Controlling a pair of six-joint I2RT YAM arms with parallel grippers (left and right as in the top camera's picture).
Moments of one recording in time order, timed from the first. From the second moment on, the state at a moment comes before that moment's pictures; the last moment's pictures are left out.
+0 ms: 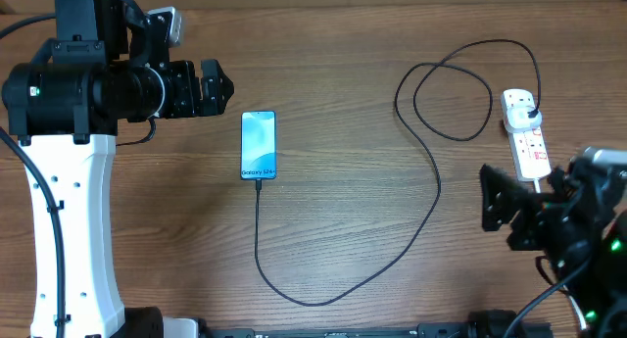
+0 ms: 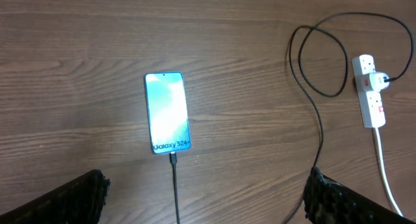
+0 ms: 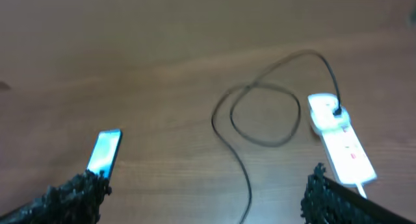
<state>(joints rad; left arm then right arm) 0.00 1.58 1.99 -1.41 0.35 -0.10 0.03 0.66 1.25 -1.05 -0.12 0.19</state>
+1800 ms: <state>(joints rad) 0.00 1.58 1.99 -1.42 0.35 -0.10 0.07 0.01 0.02 -0.02 -0.10 0.17</state>
